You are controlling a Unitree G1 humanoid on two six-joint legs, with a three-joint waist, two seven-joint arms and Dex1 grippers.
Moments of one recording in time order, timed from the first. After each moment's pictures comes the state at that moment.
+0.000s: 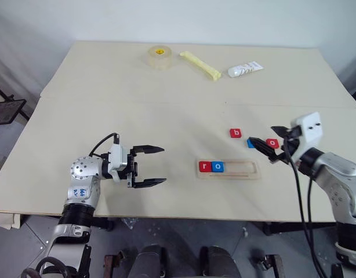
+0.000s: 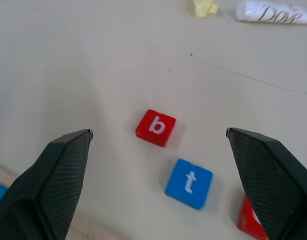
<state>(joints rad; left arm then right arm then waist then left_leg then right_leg) -0.46 0.43 0.04 0.36 -0.40 -0.29 -1.38 -0.37 -0.63 -0.22 -0.14 0.46 0.68 0.53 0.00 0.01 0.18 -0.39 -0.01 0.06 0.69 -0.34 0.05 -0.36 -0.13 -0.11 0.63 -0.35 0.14</state>
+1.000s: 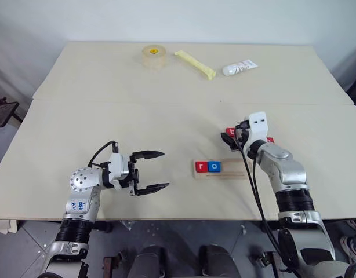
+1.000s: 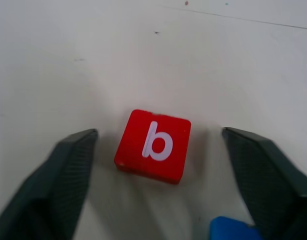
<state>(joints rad) -0.34 0.42 0.03 0.21 -0.40 -0.26 -1.27 -0.62 -0.35 -0.08 0.29 0.20 0.53 0.34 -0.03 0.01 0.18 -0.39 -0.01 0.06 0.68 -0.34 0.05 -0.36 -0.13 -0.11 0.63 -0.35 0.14</state>
